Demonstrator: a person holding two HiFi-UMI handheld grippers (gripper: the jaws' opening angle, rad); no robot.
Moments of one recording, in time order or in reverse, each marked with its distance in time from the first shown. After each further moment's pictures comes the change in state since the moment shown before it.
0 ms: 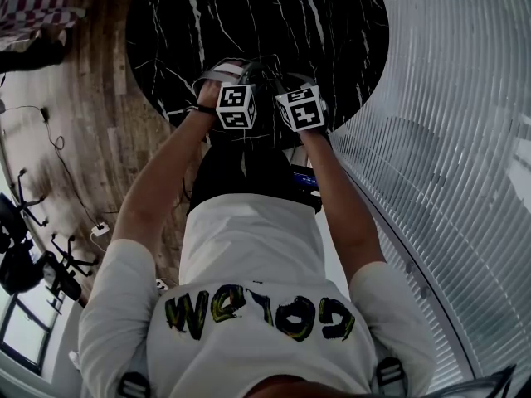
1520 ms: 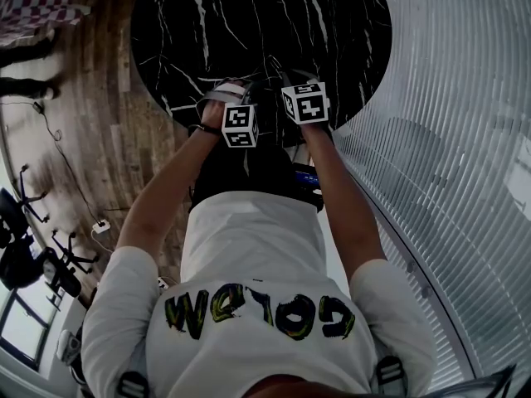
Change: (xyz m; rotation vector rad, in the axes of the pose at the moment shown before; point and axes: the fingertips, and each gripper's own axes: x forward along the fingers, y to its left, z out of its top) left arm -0.010 -0.060 -0.001 -0.037 0.070 -0.038; right arm 0.001 -0.011 0.001 0.104 -0.028 -0.024
